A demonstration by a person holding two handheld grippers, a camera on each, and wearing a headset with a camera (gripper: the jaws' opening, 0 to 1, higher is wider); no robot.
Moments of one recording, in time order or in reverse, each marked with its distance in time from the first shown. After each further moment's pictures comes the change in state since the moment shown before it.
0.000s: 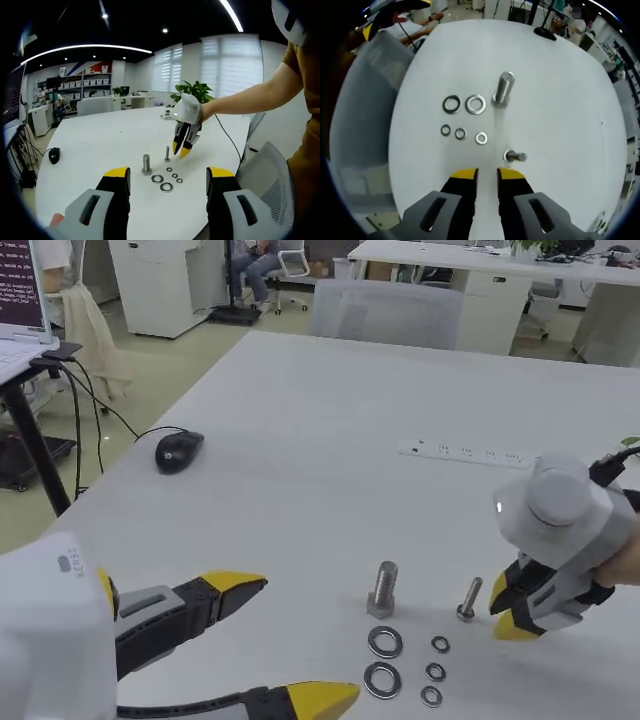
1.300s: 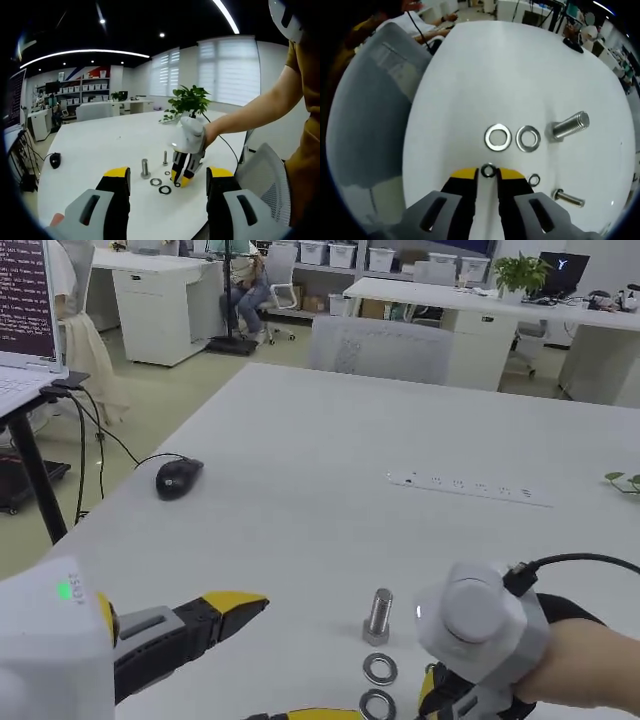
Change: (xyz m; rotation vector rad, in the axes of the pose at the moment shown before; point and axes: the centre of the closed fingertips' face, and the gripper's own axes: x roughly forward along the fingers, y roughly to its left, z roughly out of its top) left arm -0.013 -0.005 0.010 0.022 -0.035 -0.008; right arm 0.048 0.060 0.048 -0.038 -0.029 0.072
